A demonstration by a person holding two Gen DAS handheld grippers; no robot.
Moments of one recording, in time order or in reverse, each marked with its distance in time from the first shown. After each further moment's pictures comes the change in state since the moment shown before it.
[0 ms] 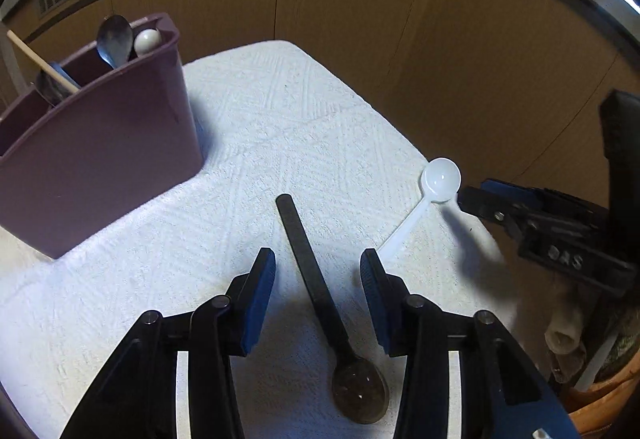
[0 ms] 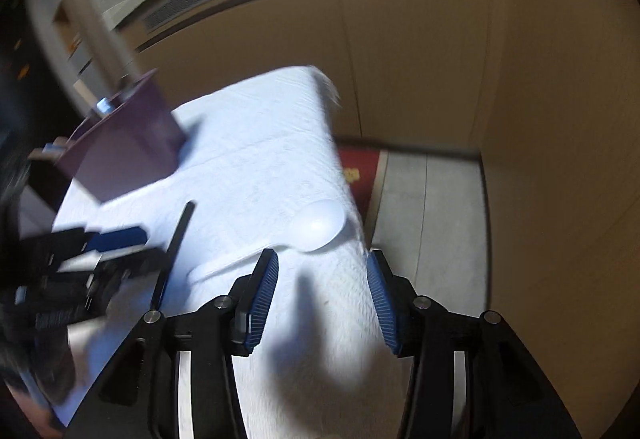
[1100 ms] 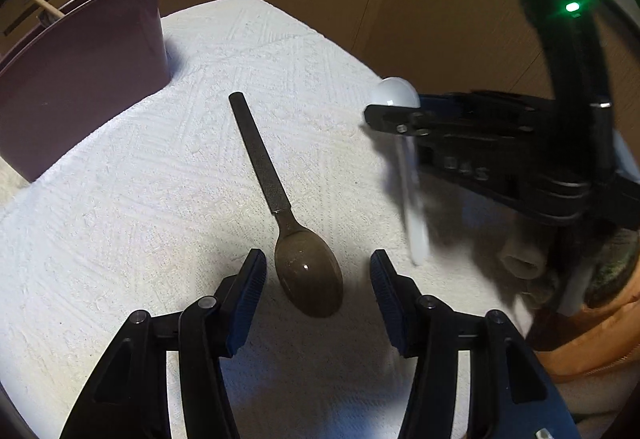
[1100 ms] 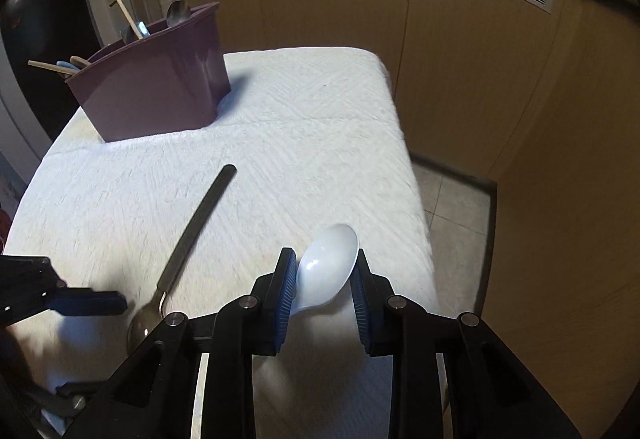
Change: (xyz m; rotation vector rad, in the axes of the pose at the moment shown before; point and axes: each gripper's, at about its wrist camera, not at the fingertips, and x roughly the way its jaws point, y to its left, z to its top) left arm -0.014 -0.032 -0.067 0.052 0.107 -0.058; right arm 0.012 0.062 -0.020 -0.290 0.018 -0.041
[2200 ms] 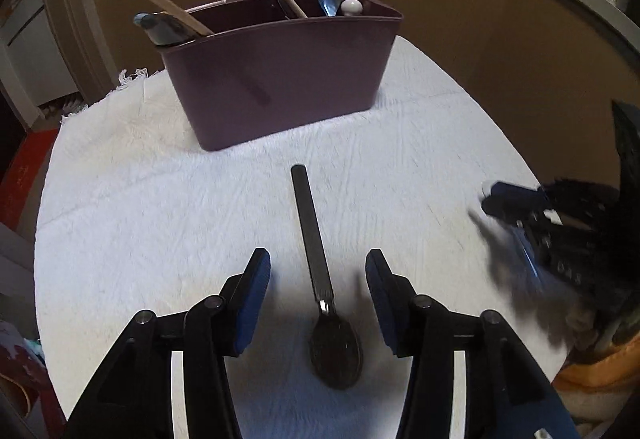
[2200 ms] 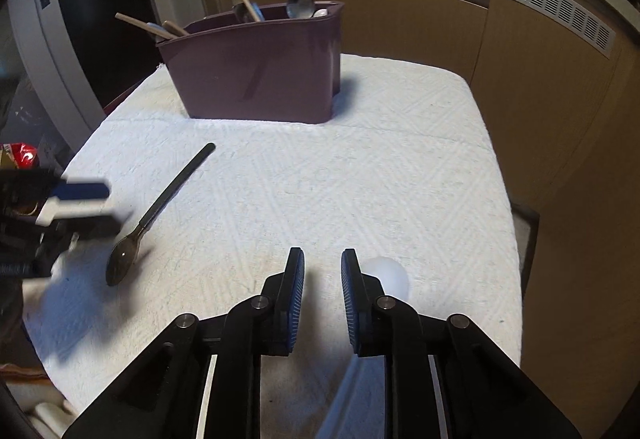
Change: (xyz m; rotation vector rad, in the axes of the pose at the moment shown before) left arm -0.065 0.104 -0.023 -0.214 -0.083 0.197; right arm -0.010 0.078 0.001 -0.162 -0.001 0.153
